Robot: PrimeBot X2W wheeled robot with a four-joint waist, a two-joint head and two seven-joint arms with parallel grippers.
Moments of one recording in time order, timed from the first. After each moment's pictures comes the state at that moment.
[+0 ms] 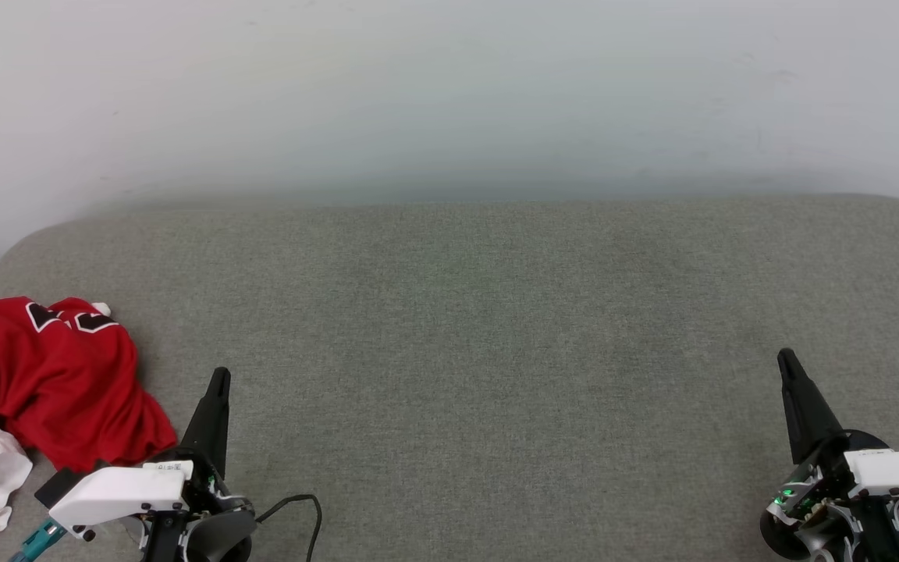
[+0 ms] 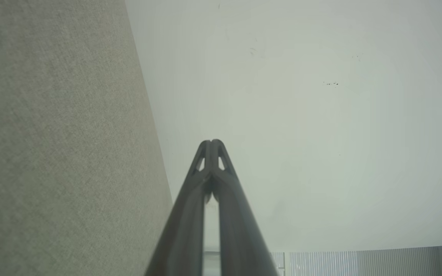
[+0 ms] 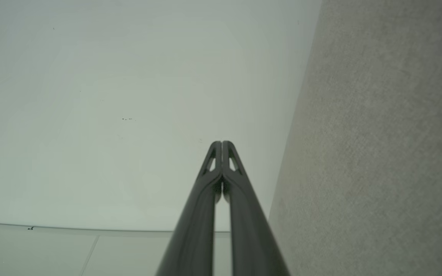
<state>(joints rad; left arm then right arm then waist) -0.11 0.05 0.11 0.25 -1.61 -0.13 0.11 -0.10 -0.05 -0.11 0.25 1.61 0.13 0.11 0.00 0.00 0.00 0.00</state>
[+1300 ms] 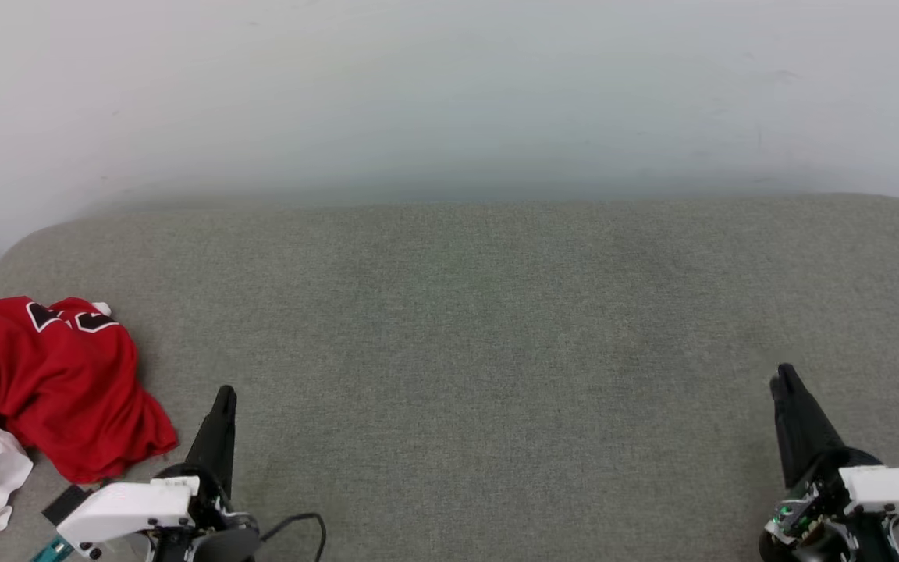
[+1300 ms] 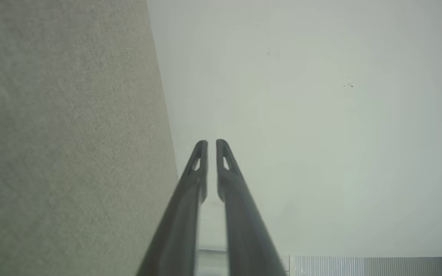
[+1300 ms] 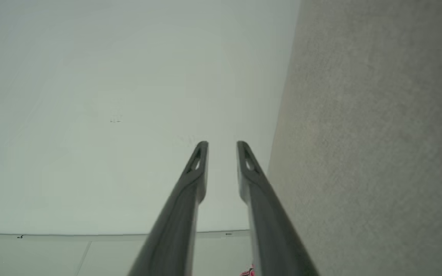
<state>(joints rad) -0.10 0.05 0.11 0.26 -1.61 -0.13 0.11 -0.09 -0.05 -0.11 0.26 1.61 0.13 0.11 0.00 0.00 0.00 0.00</state>
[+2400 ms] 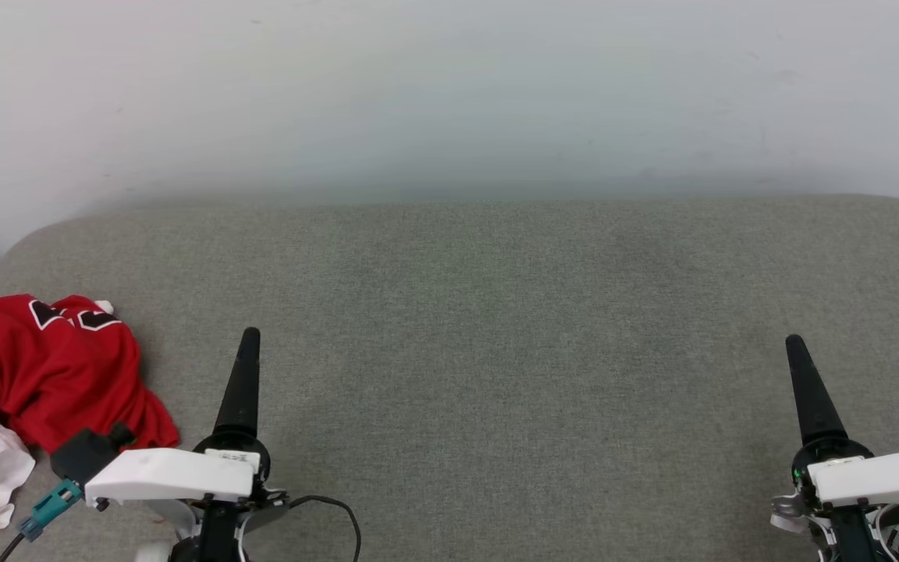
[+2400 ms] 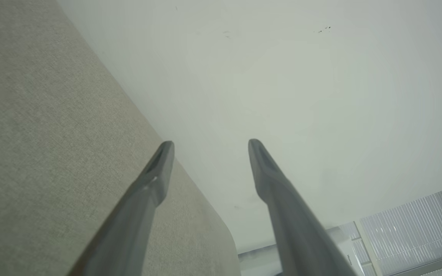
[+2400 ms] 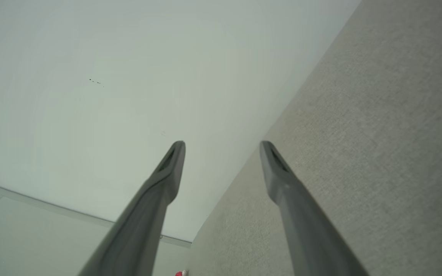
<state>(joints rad) -0.09 0.05 0.00 0.14 -1.25 -0.13 -0.03 -0.06 -0.07 -0.06 0.16 1.23 0.13 -0.03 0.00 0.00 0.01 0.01</state>
